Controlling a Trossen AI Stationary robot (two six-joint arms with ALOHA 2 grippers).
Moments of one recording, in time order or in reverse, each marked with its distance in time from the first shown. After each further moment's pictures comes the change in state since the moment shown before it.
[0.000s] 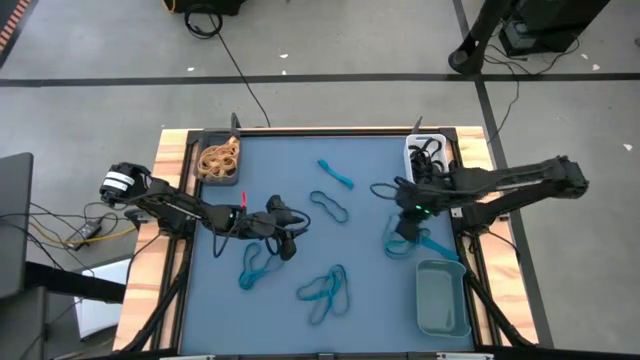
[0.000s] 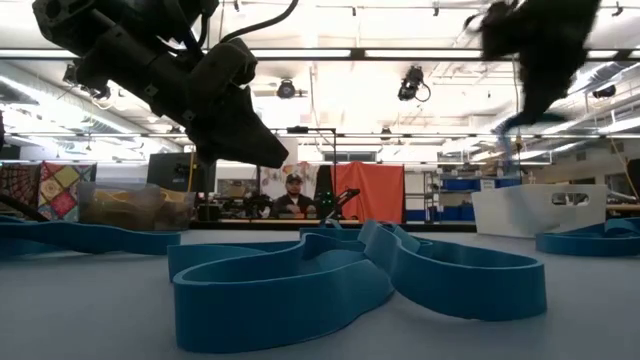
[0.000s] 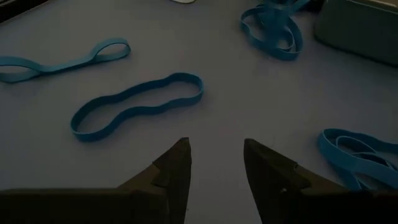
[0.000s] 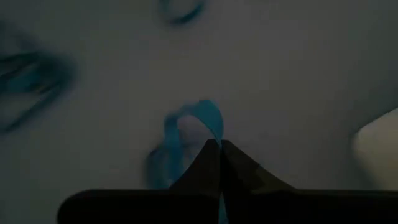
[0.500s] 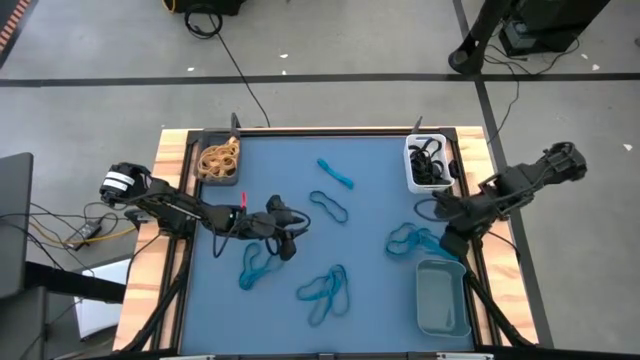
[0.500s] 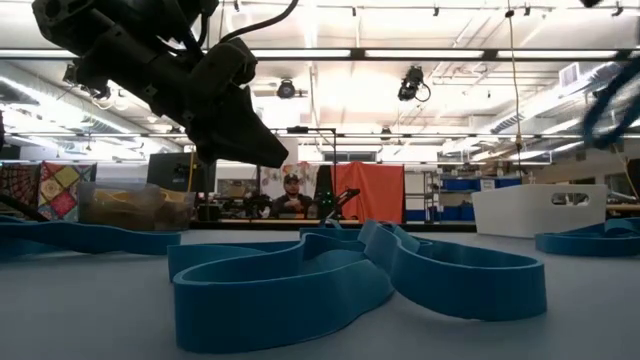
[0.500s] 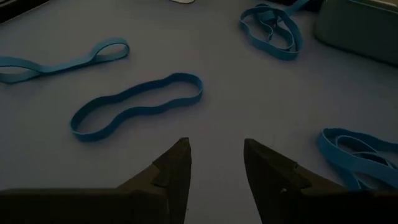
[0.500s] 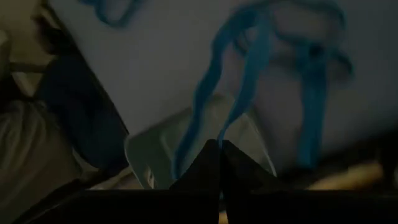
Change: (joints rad) left arm -0.002 0.000 0.000 0.000 0.000 0.003; right arm 0.370 -0.213 0.151 -0.324 -0.259 0.523
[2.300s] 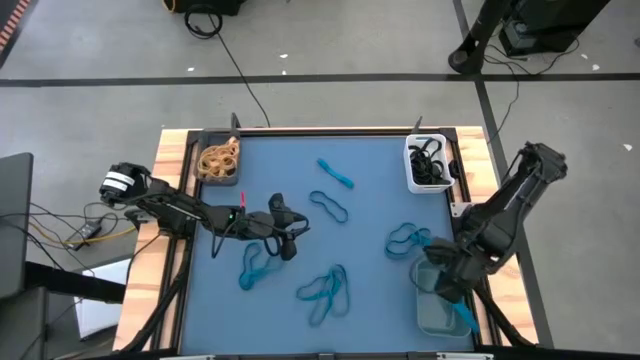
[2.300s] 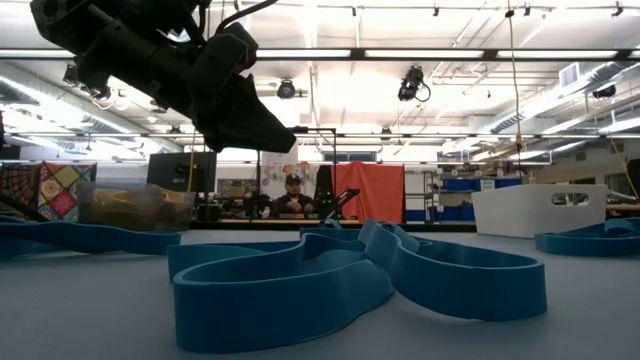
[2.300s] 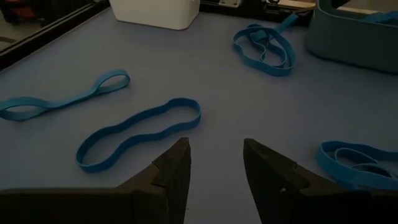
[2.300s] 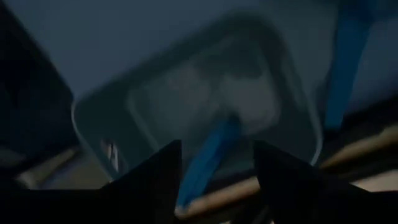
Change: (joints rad) left arm -0.008 0.000 0.000 0.079 -0.034 0.108; right arm 0.408 0.313 -0.029 0.117 0.074 0.302
